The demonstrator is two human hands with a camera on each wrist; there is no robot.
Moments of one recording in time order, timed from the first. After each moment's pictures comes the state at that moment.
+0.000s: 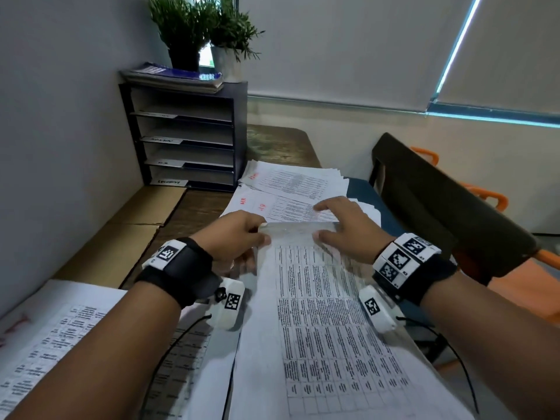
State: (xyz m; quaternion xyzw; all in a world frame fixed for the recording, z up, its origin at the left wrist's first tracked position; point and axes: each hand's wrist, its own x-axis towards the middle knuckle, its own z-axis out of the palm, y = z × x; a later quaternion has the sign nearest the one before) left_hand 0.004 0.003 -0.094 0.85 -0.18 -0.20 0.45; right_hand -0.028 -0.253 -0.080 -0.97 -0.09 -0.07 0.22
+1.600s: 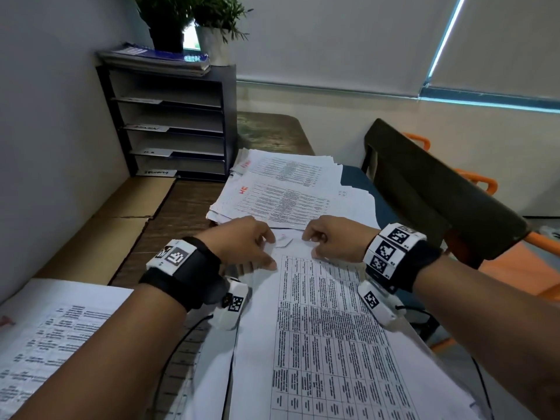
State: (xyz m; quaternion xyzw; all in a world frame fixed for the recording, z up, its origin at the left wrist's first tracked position) left_hand 0.009 -0.014 -0.105 0.93 -0.27 -0.14 0.20; right_hand -0.018 -0.248 -0.102 -0.98 -0.12 0.10 0.14
